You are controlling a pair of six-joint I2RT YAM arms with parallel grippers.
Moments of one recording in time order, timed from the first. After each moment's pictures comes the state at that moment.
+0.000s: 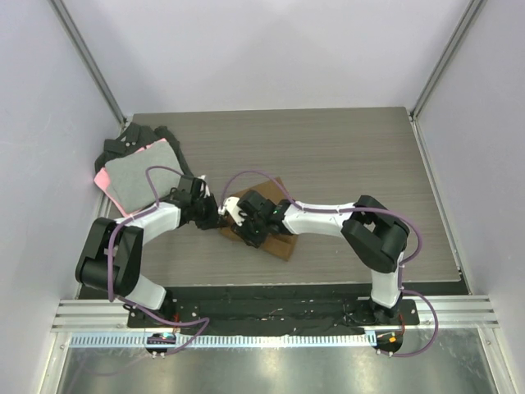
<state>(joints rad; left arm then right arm) -0.29 1.51 0.71 -0.21 0.28 -0.58 1.00 1.89 1.19 -0.26 -0.08 -0.13</state>
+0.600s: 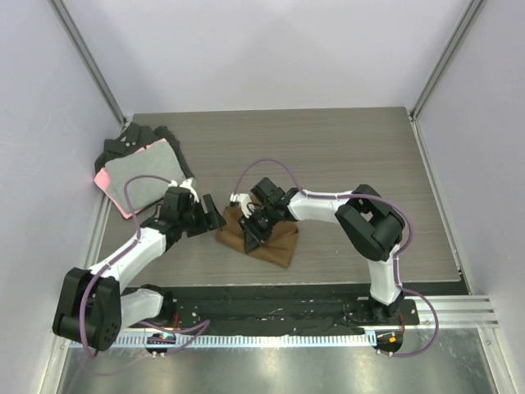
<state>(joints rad) -0.29 1.16 0.55 -0.20 0.18 -0.58 0.85 1.96 1.20 -0.28 -0.62 0.00</state>
